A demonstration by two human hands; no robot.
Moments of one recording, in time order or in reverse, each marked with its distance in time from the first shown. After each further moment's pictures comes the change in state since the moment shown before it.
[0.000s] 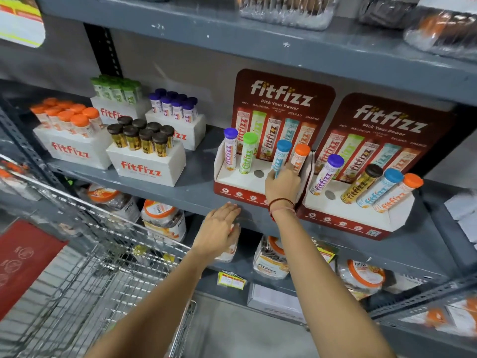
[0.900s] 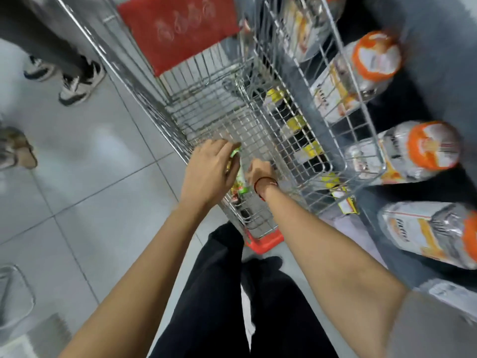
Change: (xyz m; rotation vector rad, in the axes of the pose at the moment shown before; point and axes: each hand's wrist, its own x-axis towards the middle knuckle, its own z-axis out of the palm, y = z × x) left_hand -0.316 -0.093 -0.050 0.071 0.123 -0.898; right_hand -0.369 0.079 0.271 -0.572 -1.474 -0.405
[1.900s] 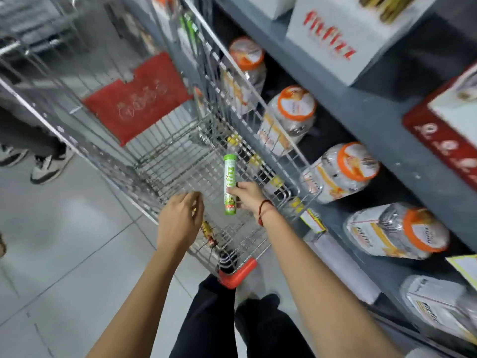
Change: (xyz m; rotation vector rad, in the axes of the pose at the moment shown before) left_hand 0.008 0.022 0.001 0.019 0.022 -0.102; right_hand -0.034 0.022 -0.084 0.870 -0.065 -0.019
